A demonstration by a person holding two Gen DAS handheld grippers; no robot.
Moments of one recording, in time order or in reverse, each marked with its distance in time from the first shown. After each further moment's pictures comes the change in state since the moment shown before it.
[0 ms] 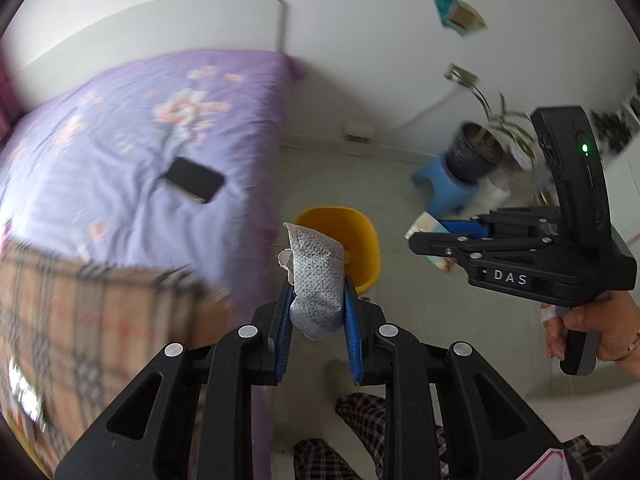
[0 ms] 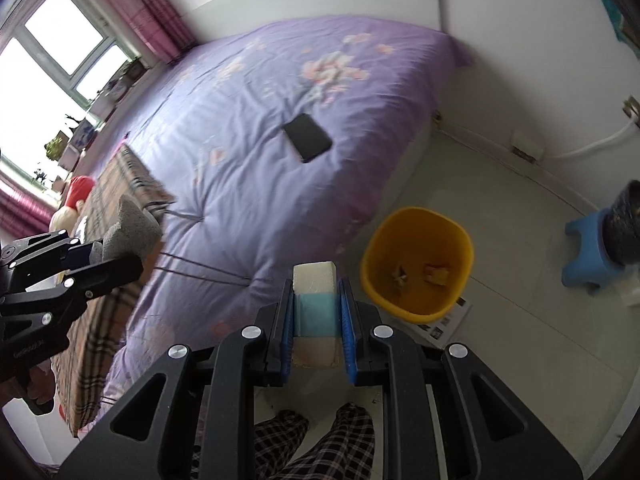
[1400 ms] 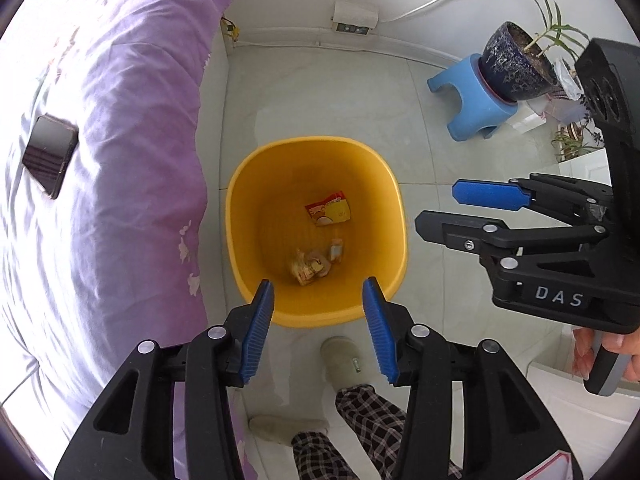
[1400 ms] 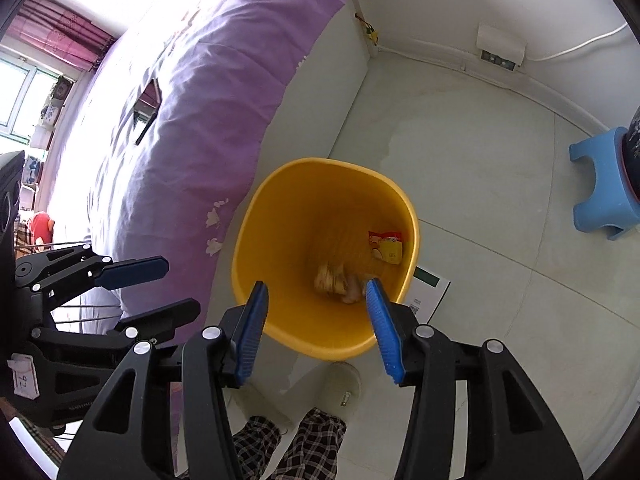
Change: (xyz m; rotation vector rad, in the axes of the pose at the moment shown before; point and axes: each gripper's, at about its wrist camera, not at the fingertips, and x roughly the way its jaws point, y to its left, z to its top) left arm 0.272 -0.037 0.050 0.033 0.373 -0.009; right arm 0.177 -0.183 0.016 0.179 0.176 -0.023
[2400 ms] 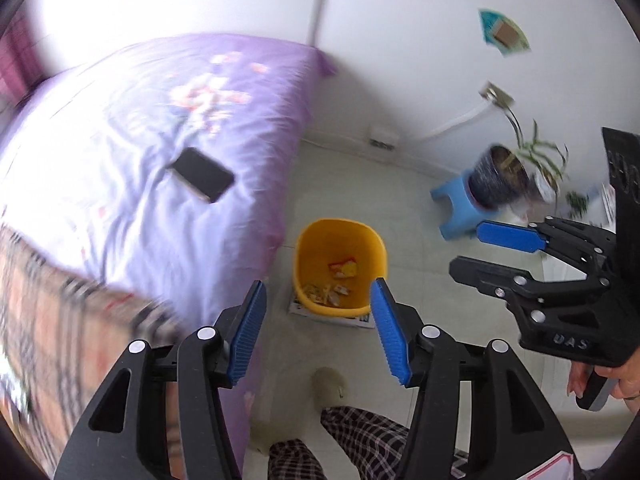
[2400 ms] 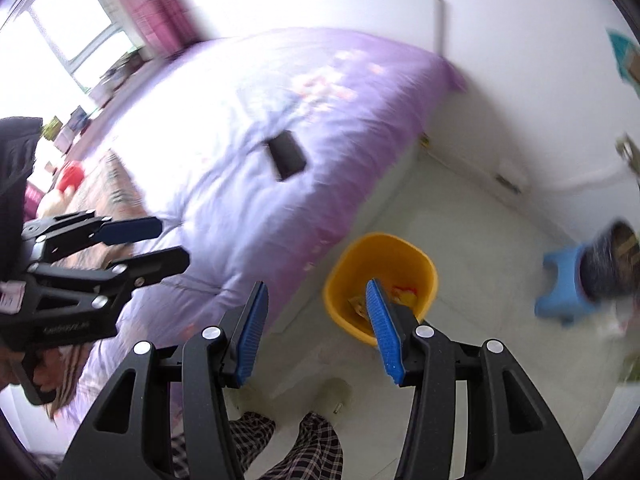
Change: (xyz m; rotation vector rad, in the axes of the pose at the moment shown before) left arm -0.241 0.042 -0.122 -0.233 -0.368 0.050; right arm -0.210 0.190 -0.056 -0.366 -0.217 -0.022
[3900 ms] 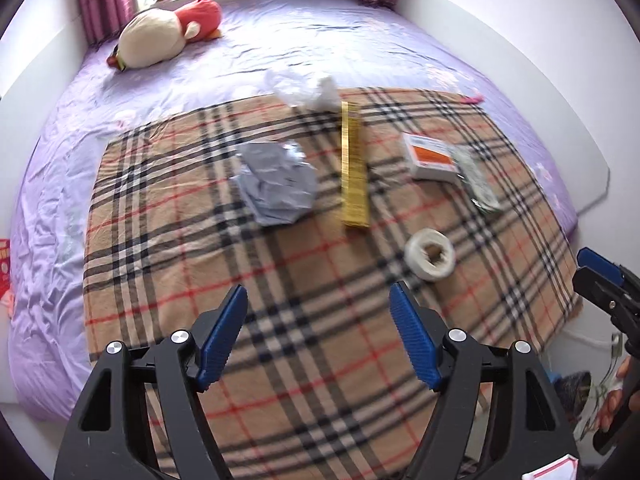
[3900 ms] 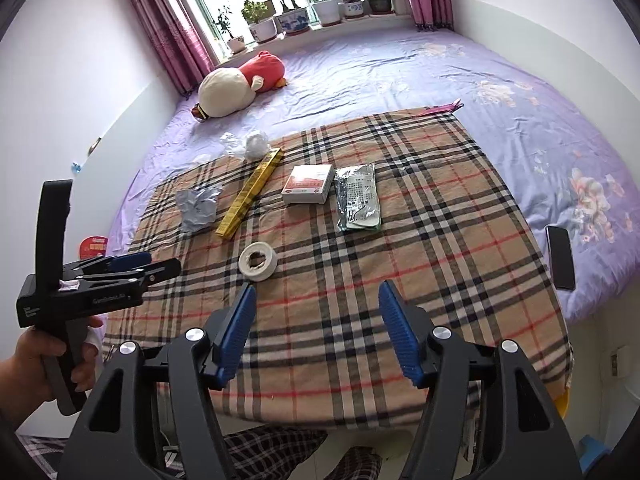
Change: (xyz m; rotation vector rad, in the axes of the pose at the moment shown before) left arm -0.187 0.283 -0.308 -0.952 -0.145 0.439; right arm 0.037 0.367 0.002 -0.559 0.073 0.371
